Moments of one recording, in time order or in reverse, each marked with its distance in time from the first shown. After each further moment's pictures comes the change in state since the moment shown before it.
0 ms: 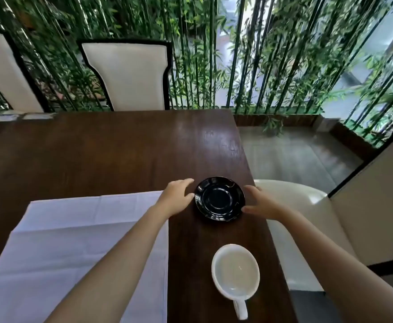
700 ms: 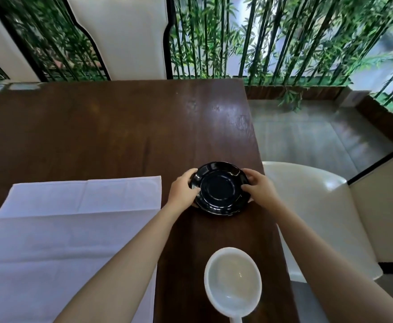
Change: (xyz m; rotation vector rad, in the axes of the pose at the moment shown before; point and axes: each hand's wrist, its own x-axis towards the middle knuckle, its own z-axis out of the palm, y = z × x) left_hand 0.034 -0.001 0.063 -0.435 0.109 -0.299; right_hand 0.072 0.026 0.042 0.639 0.198 0.061
